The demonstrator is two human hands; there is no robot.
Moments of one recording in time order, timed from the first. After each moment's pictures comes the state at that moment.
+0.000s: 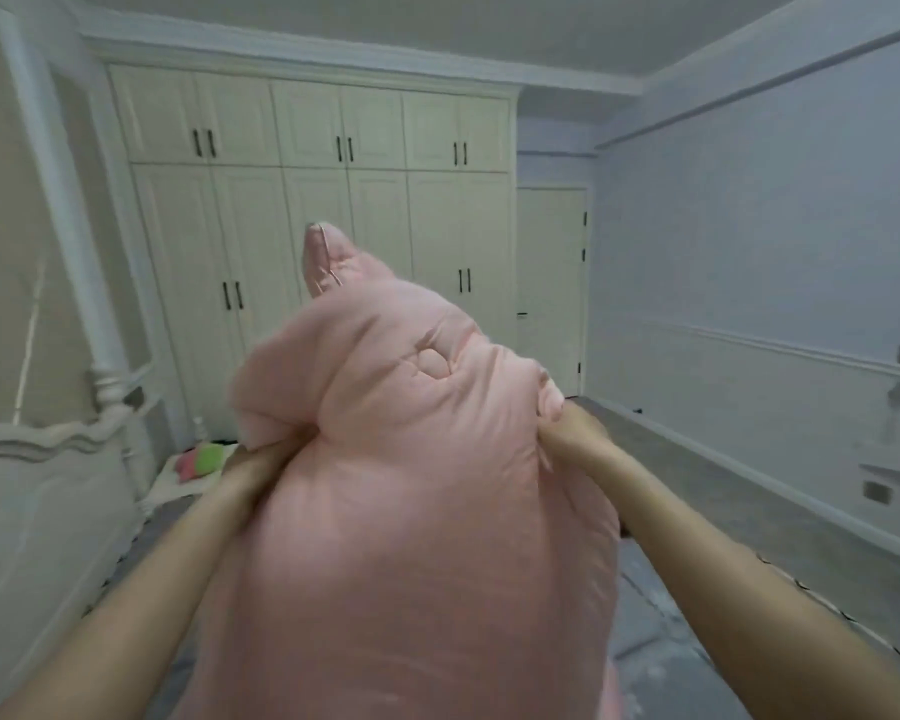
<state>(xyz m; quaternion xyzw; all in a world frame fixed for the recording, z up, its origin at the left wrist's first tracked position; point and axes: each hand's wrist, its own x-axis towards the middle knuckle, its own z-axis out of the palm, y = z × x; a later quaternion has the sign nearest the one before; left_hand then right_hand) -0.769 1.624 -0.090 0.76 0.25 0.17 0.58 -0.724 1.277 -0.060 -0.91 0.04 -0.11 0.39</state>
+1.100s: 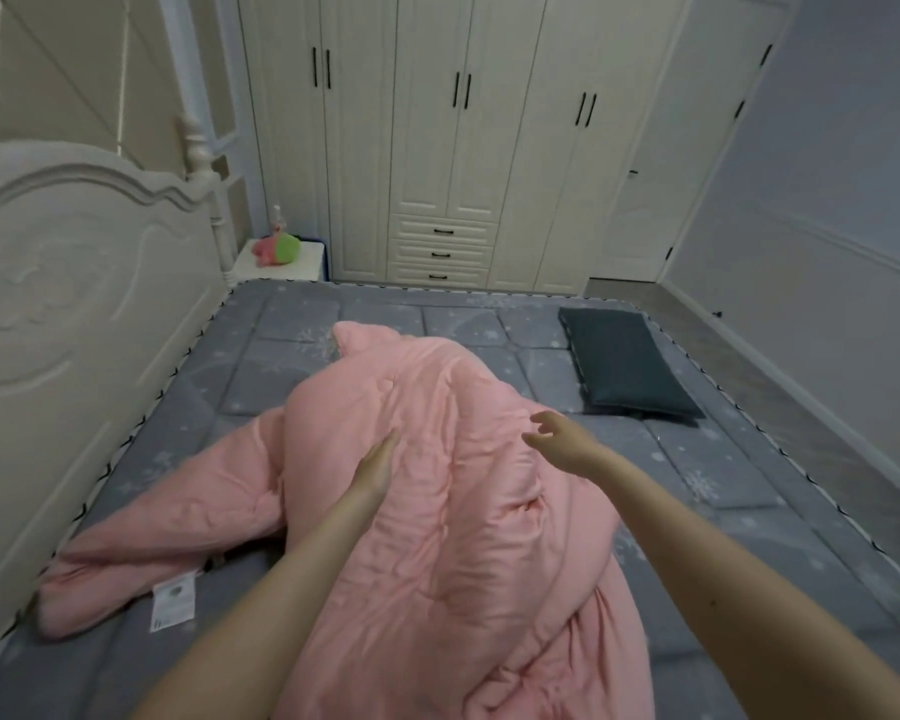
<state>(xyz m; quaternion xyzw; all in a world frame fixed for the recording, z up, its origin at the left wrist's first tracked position) -0.832 1.633 -0.346 0.66 0.27 0.00 0.70 -0.752 1.406 -0.266 -0.95 -0.09 0.15 0.27</state>
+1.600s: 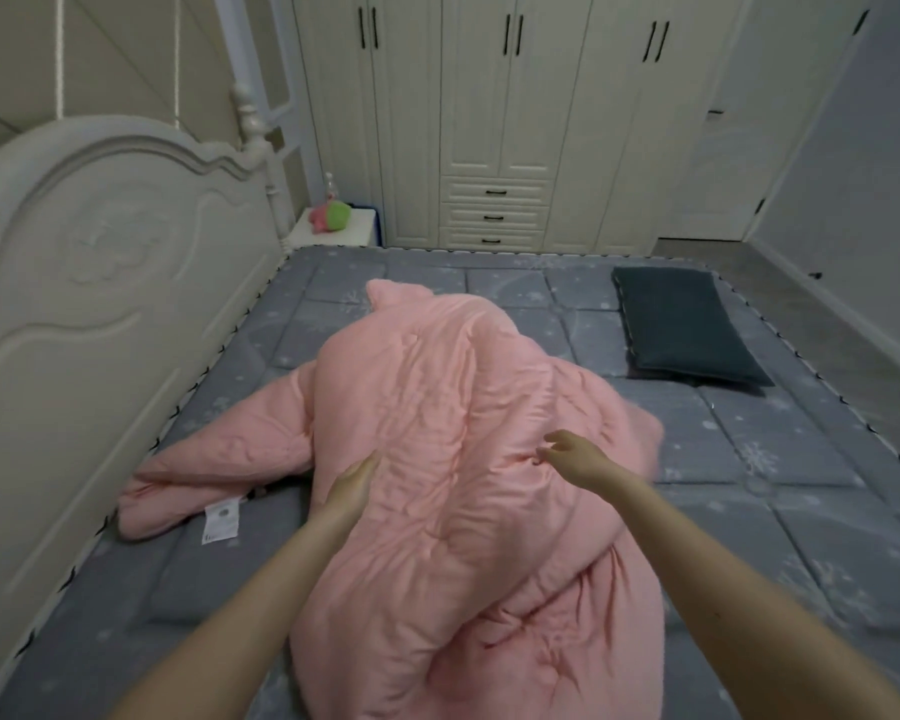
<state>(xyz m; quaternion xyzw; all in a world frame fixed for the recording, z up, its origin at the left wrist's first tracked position) -0.905 1.592 -0.400 0.65 0.39 0.02 0.65 -0.761 1.336 -0.346 -0.91 -0.11 0.25 0.30</state>
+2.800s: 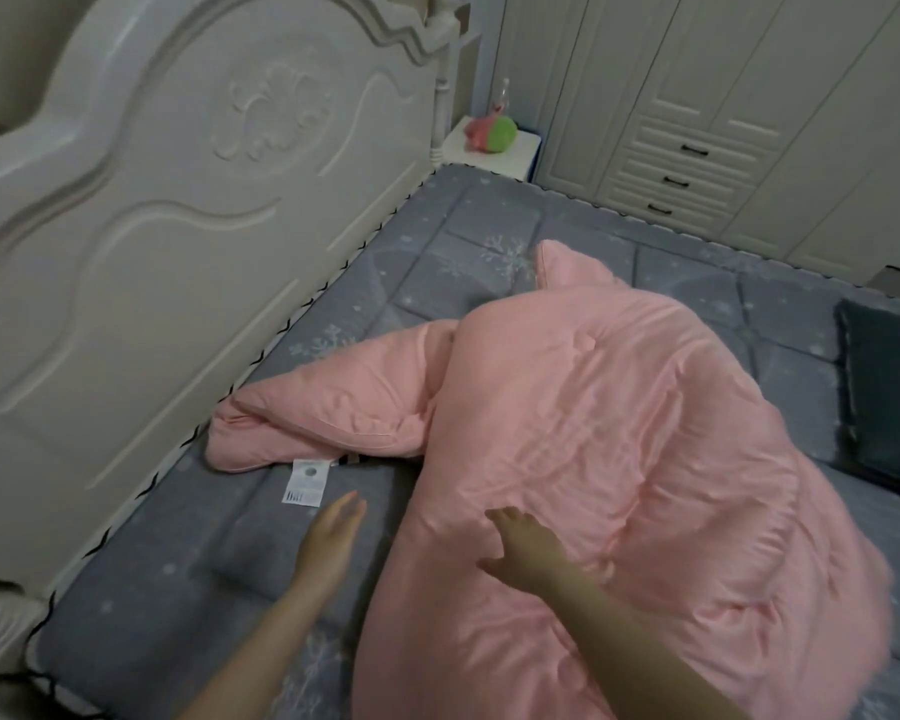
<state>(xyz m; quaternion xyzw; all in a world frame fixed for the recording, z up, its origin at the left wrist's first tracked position) -0.948 1.791 -0.538 0.63 0.51 0.11 0.57 -0.765 1.626 -0.516 -0.86 -0.42 0.30 -0.05</state>
